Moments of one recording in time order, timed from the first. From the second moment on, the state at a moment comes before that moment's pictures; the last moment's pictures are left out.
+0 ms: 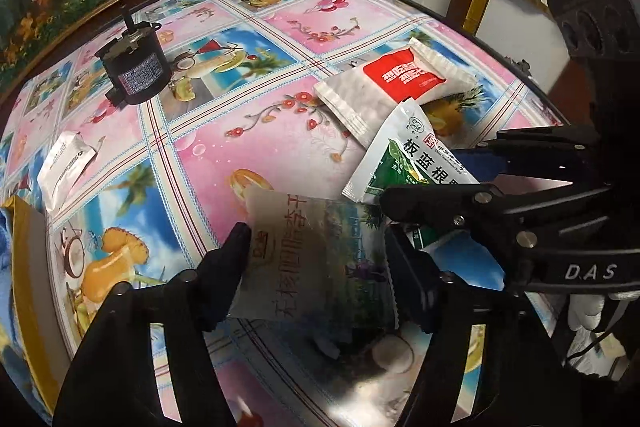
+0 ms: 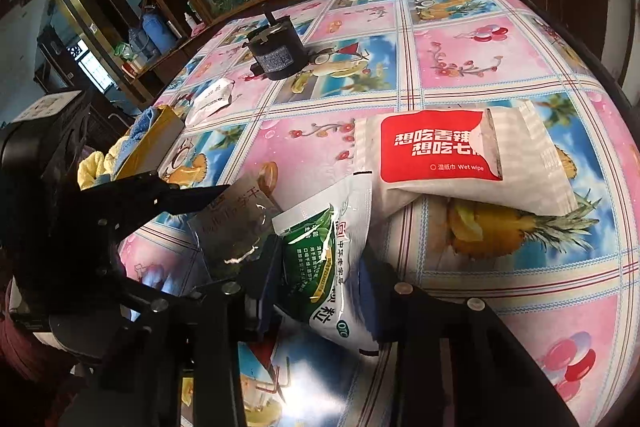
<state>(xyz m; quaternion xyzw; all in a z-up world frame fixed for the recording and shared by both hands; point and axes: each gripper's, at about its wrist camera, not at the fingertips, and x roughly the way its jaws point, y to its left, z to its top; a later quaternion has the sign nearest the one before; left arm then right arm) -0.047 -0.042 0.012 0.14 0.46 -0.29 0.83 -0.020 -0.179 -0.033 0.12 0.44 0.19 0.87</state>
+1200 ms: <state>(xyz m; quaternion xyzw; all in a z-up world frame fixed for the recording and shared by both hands) -0.154 0.258 0.083 -0.16 0.34 -0.04 0.93 -0.028 -0.015 0.029 0.06 0.42 0.35 0.84</state>
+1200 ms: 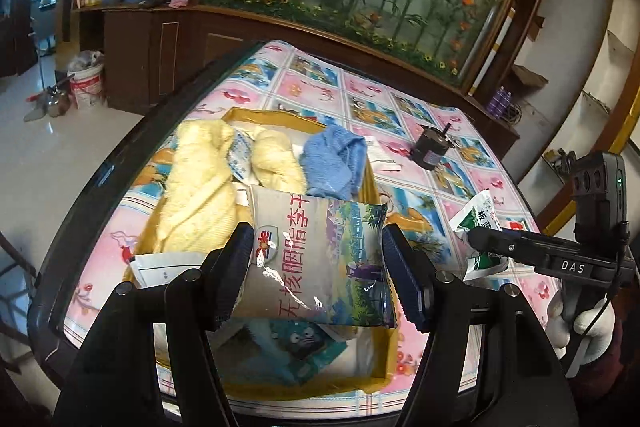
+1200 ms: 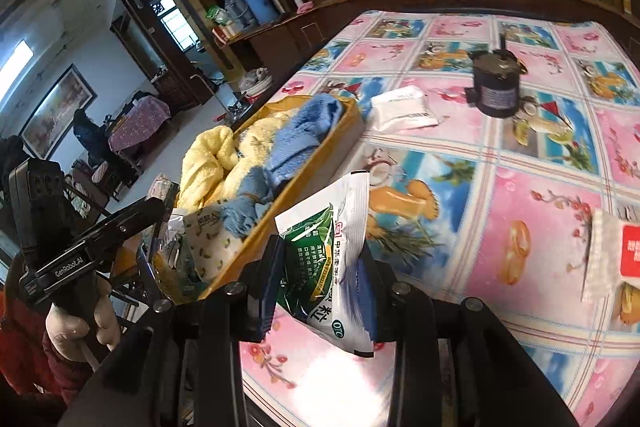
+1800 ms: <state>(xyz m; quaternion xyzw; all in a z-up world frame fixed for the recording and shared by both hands) -0.138 0.281 0.050 -0.12 0.35 0.00 0.93 0.075 0.146 0.030 -0.02 0.45 0.36 0.82</state>
